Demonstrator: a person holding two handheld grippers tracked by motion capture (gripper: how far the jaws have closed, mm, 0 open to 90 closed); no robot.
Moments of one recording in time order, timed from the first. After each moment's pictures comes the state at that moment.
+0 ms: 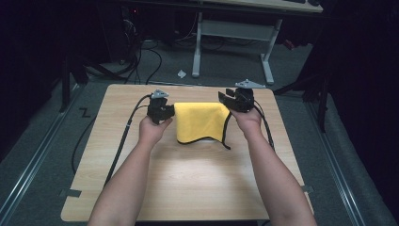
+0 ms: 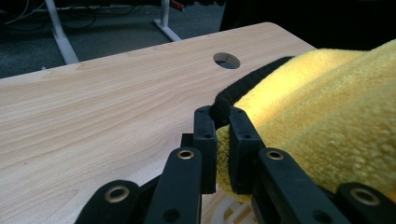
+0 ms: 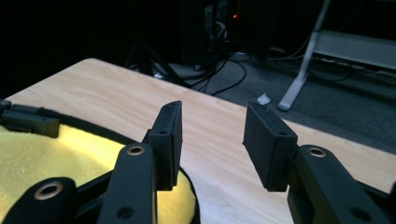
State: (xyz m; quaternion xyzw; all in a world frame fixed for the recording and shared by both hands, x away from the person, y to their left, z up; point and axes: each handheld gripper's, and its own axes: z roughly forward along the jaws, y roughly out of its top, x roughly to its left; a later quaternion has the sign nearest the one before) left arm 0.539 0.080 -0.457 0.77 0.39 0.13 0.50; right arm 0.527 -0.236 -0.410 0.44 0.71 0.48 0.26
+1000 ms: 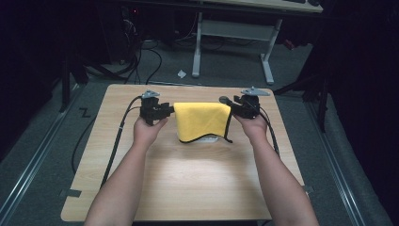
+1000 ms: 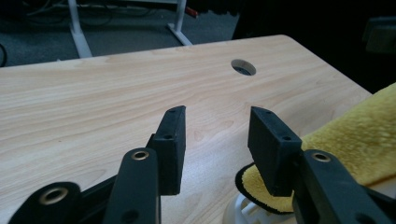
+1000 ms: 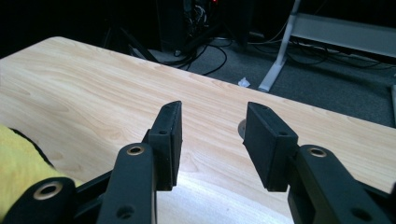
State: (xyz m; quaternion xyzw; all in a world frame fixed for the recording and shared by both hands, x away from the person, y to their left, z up) left arm 0.534 0.105 -0.456 0.74 0.43 0.13 0.51; right arm 0.519 -0.258 -0.434 0.47 0.71 0.44 0.28
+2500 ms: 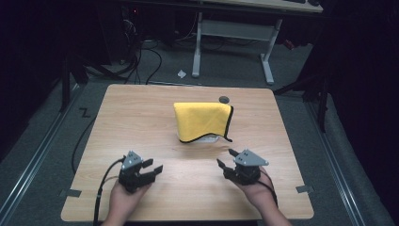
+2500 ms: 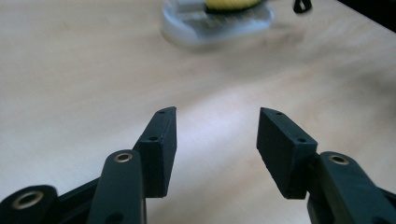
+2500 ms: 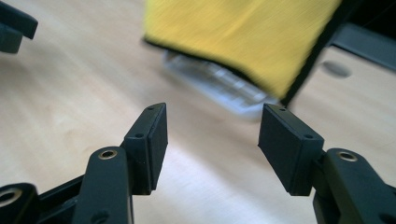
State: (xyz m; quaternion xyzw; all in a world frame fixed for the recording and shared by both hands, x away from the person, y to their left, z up) left arm 0.321 0.139 -0.515 0.76 0.42 0.12 0.47; right arm 0.317 -0.219 -0.477 0.36 0.78 0.42 0.28
